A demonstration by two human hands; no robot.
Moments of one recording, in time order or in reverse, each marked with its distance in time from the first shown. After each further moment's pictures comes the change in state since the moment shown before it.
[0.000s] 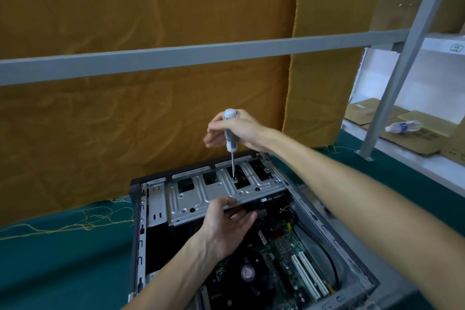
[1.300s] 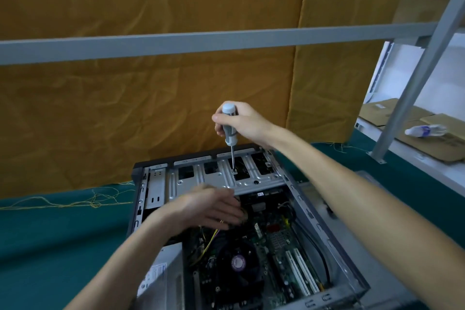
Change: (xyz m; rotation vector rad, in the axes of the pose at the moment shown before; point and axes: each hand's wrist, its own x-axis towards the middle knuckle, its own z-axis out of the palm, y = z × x) left_hand -0.034 0.044 -0.005 1.014 -0.080 0.034; right_hand -0.019 0.003 -0.007 -0.143 -0.007 -0.129
